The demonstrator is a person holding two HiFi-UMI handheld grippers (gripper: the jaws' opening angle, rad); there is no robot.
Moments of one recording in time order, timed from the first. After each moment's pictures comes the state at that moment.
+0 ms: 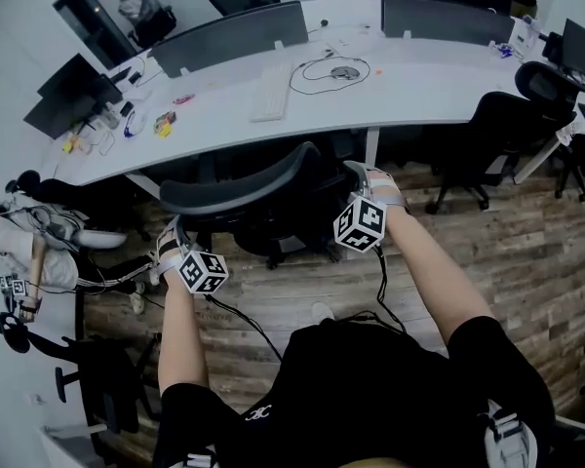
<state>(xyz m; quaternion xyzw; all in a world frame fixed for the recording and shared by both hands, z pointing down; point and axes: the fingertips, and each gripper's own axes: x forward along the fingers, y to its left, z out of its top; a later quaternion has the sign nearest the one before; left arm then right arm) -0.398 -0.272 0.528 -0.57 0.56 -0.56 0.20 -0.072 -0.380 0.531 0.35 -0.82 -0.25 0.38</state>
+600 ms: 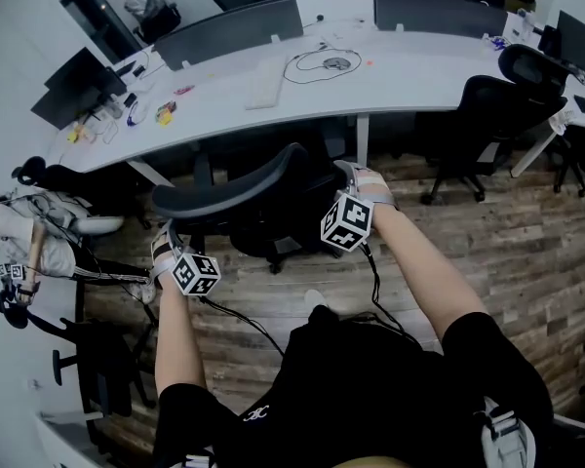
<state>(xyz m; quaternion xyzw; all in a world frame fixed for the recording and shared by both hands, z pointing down) -0.364 -0.181 0.530 -0.56 0.58 -0.56 0.19 -0.040 -0.303 0.534 0.34 -0.82 -0.24 0.40</state>
